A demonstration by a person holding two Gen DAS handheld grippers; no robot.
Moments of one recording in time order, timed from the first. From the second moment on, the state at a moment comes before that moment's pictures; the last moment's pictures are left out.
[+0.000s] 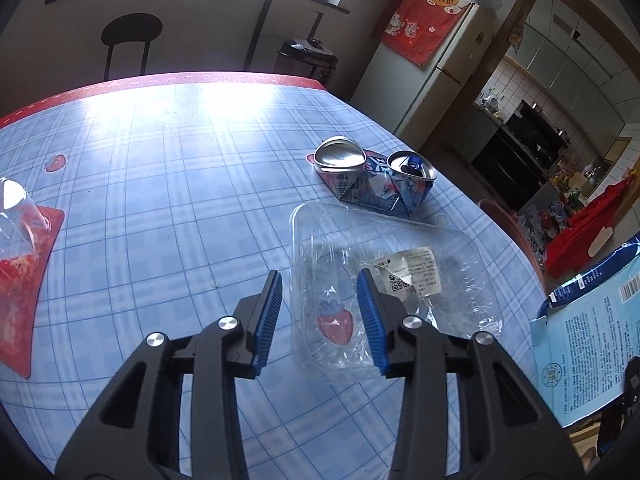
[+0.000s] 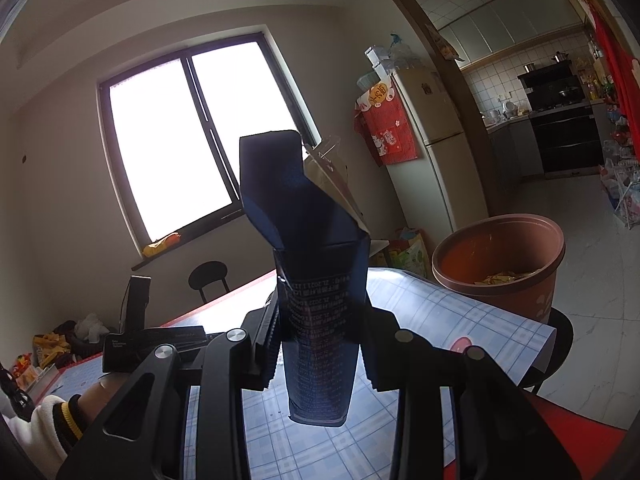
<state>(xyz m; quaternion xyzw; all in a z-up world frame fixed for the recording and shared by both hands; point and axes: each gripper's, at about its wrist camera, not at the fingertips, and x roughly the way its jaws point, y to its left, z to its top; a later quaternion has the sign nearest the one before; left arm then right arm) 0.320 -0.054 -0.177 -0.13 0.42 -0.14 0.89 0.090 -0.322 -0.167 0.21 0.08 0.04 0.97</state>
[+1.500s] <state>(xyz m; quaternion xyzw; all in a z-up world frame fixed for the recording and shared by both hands) 0.249 -0.031 -0.086 -0.12 0.22 -0.19 0.95 0.093 -0.314 -0.151 0.20 0.11 0.03 0.97</state>
